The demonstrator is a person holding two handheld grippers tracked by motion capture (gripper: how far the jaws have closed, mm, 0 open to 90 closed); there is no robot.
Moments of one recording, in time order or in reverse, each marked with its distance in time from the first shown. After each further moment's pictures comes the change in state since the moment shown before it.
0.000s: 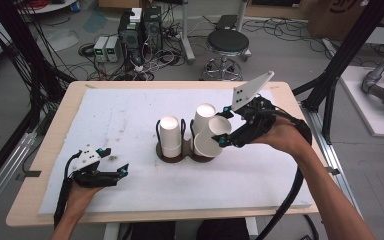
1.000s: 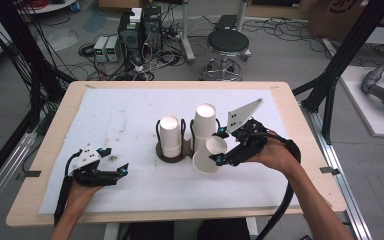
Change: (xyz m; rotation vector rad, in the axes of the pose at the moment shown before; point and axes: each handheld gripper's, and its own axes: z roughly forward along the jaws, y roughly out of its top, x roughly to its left) left arm 0.005 -0.002 0.003 0.007 -0.010 -0.006; right arm 0.014 -0.038 0.041 0.001 0.051 0.032
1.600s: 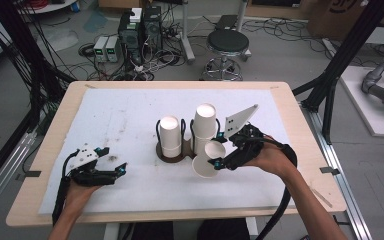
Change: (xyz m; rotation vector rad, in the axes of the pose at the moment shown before) left arm 0.003 0.001 -0.003 -0.014 0.006 -0.005; right arm 0.001 -0.010 0.014 0.019 0.009 0.015
